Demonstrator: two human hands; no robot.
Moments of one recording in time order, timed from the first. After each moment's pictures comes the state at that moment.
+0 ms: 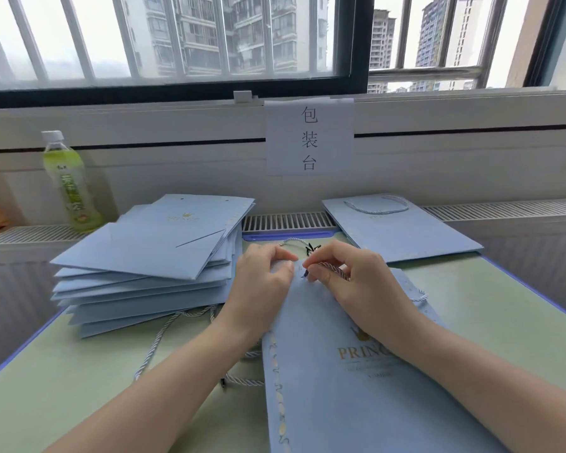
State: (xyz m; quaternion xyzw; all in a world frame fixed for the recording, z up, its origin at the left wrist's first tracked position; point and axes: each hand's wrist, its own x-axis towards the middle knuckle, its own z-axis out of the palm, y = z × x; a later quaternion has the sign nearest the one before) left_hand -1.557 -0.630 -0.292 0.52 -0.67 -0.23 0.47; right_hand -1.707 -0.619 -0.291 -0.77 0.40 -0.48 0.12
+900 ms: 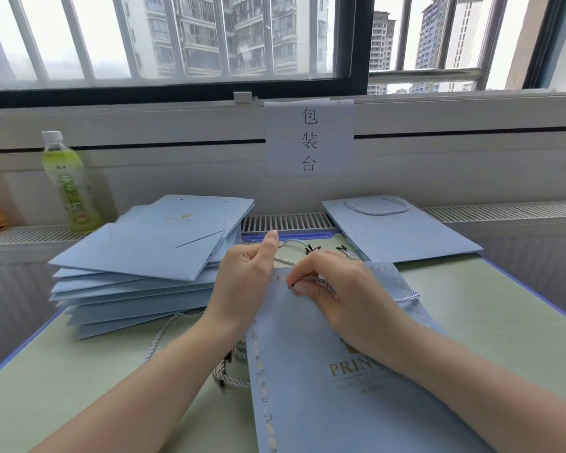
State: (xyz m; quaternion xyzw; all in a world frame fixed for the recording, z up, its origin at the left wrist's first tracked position) left_hand -1.551 -0.626 -0.279 0.47 -0.62 -0.27 0.57; right_hand -1.697 -0.614 -0.294 -0.83 0.34 -0.45 0.07
